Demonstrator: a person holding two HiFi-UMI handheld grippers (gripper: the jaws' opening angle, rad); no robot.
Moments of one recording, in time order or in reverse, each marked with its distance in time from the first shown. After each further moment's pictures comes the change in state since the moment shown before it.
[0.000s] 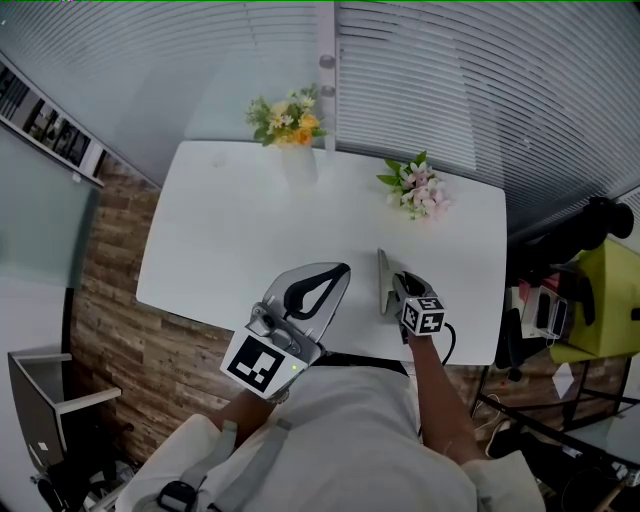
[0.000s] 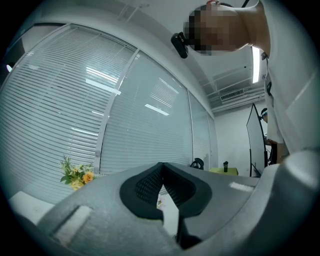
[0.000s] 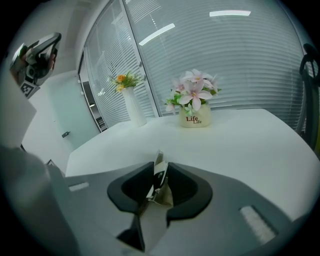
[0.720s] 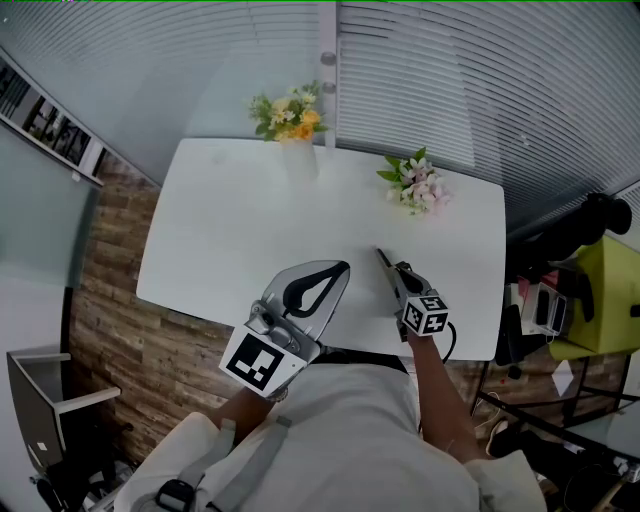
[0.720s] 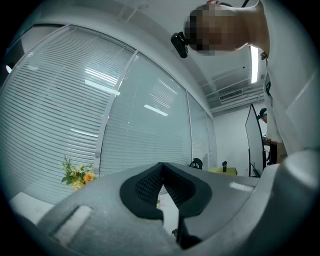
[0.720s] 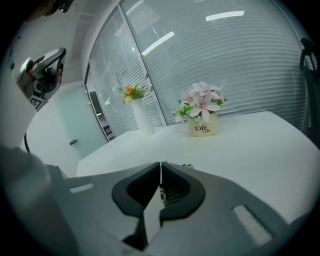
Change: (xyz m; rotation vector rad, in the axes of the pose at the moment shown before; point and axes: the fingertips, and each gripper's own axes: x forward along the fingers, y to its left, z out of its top) left arm -0.011 -0.006 0.002 0.008 -0.003 -0.008; right arm -0.016 0.026 0.021 0.023 -0.091 0.079
